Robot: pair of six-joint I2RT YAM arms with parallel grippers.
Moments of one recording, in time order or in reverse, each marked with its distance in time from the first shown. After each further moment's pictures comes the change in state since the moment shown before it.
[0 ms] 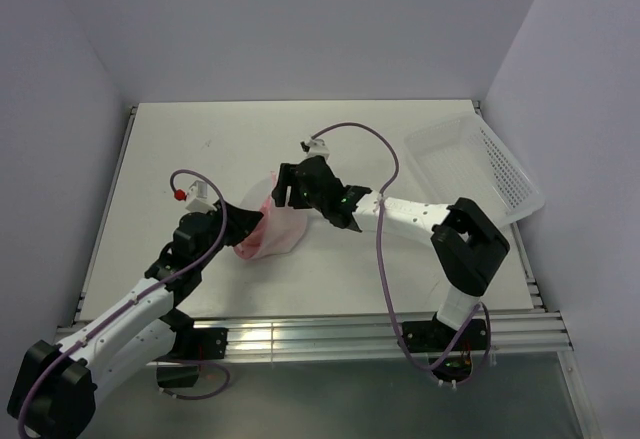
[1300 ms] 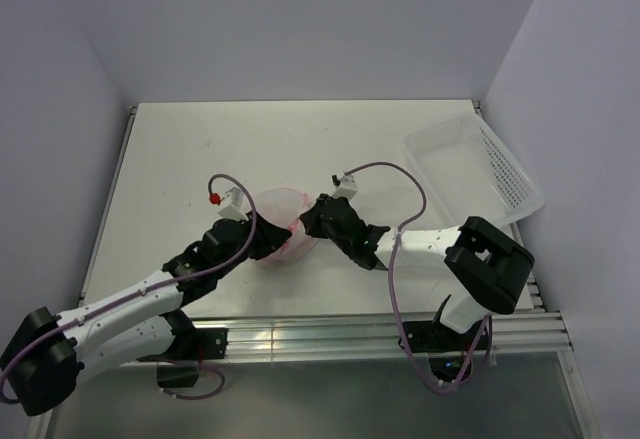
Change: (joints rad) left arm -0.304 0.073 0.089 -0.097 -0.119 -0.052; right arm 0.061 -0.137 -0.426 0.337 0.129 0.165
